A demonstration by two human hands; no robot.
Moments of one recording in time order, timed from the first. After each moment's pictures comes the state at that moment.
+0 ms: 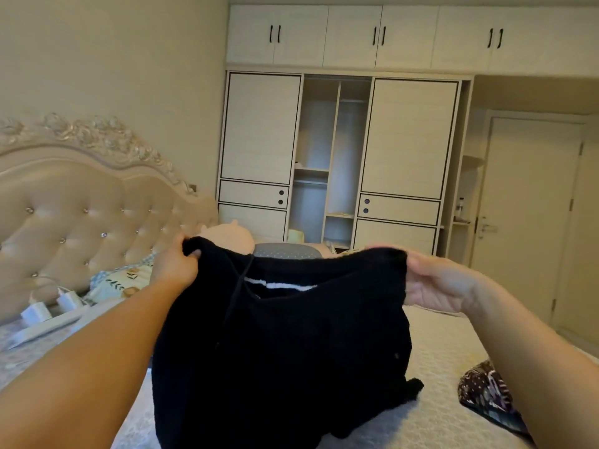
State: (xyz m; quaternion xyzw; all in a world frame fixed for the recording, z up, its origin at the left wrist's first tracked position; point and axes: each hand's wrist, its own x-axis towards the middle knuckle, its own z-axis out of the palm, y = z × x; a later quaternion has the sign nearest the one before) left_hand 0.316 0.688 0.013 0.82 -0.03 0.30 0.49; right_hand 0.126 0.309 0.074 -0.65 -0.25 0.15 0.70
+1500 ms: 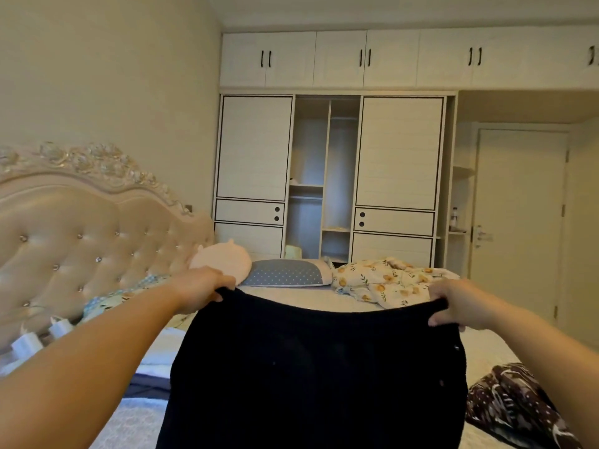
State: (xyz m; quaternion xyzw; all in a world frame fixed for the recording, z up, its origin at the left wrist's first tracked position) left_hand 0.304 0.674 0.045 0.94 -0.31 0.16 0.04; right_hand 0.134 0.222 0.066 -0.99 0.06 -0.11 0.07
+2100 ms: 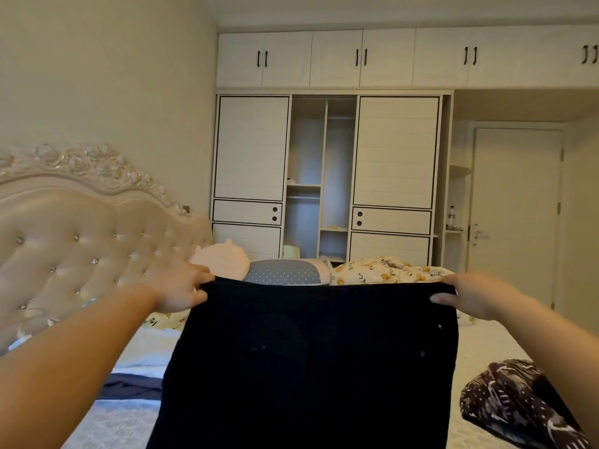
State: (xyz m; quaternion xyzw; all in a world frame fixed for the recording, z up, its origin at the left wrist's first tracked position) left_hand 0.296 0.696 0.056 0.93 -0.33 0.17 0.03; right_hand 0.115 0.220 0.086 -0.98 0.14 -0.11 -0.06
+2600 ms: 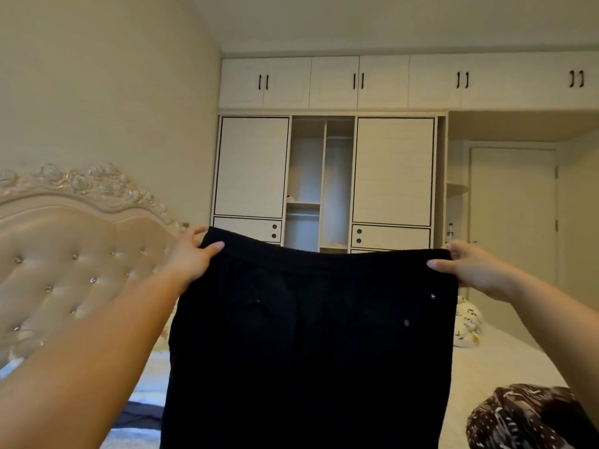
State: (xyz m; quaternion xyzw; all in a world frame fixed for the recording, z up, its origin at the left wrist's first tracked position) left_hand 0.282 0.658 0.110 0.71 -0.18 0.21 0.65; right_hand 0.117 0.234 0.137 -0.86 0.06 -0.25 0.43
